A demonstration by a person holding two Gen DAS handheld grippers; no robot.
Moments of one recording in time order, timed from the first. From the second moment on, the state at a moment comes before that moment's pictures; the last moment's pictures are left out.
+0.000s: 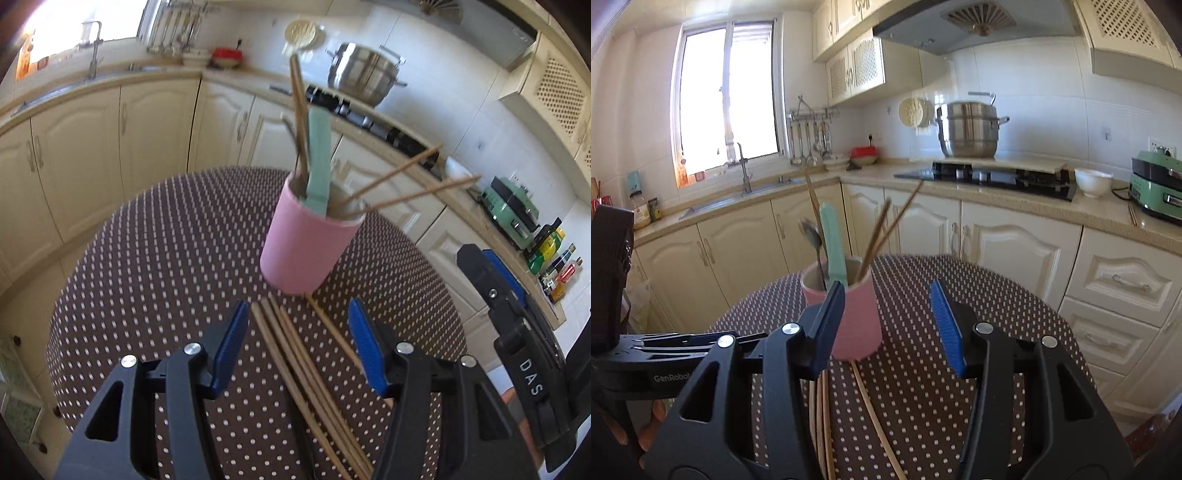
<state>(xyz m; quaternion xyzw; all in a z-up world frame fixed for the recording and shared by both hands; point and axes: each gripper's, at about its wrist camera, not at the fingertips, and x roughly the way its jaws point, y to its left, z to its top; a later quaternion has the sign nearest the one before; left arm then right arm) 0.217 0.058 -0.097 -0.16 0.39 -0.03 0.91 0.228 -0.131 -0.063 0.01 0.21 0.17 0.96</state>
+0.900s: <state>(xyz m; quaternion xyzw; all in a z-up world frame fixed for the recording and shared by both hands) 0.268 0.038 -0.184 -0.16 0.50 -0.02 0.85 0.280 -0.112 -0.152 -0.06 0.45 0.21 0.86</state>
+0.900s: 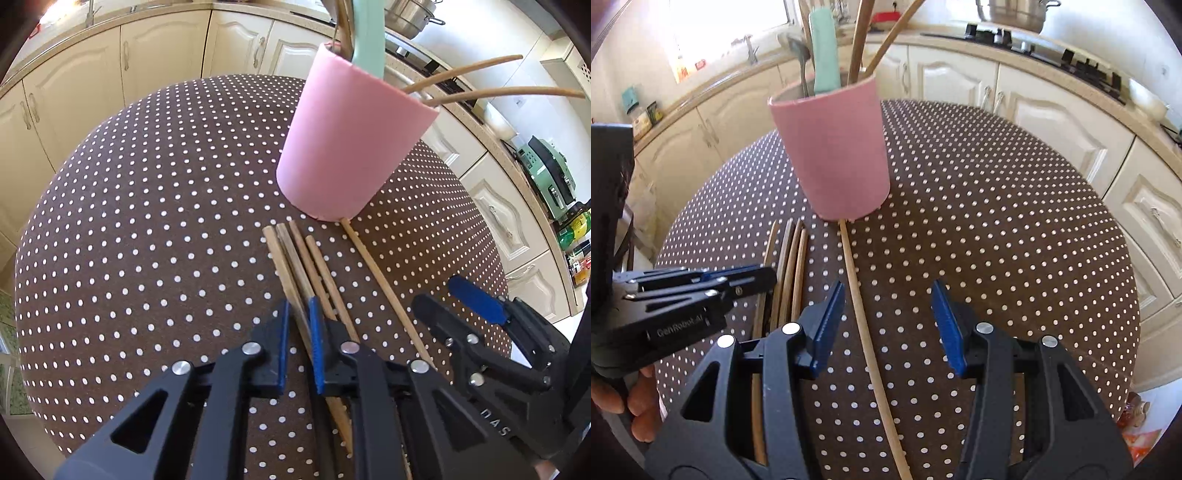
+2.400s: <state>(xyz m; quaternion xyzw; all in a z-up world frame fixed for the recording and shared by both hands) 0.177 0.057 -0.052 -0.17 0.27 -0.07 0.95 0.223 -0.116 -0.081 -0.02 0.33 0.30 0.90</state>
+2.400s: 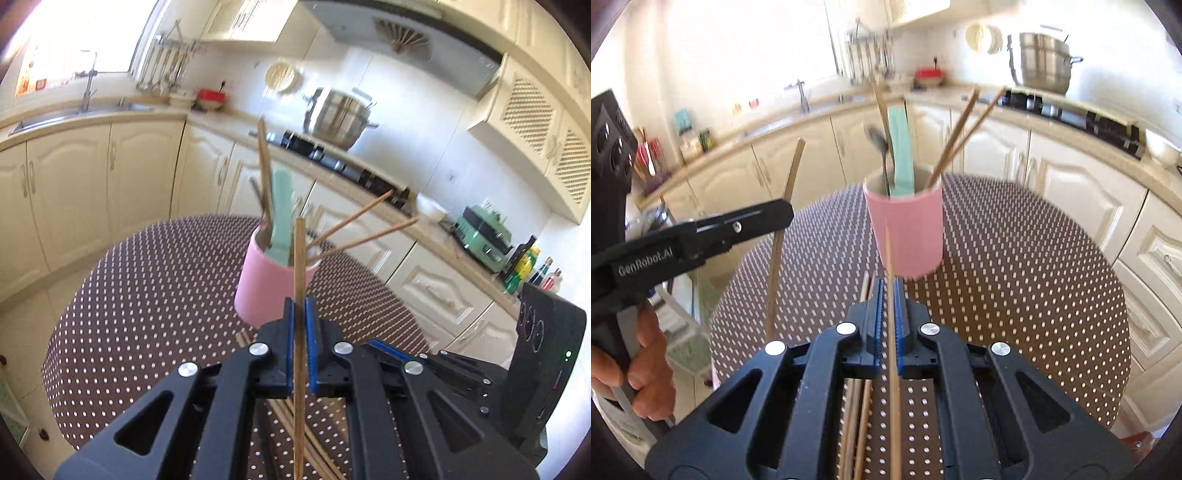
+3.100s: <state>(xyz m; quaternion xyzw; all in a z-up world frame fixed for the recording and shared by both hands) 0.229 0.085 -0.118 -0.21 0.39 -0.01 0.90 0.283 -0.070 -0.152 -0.11 0.49 0.25 0.83</state>
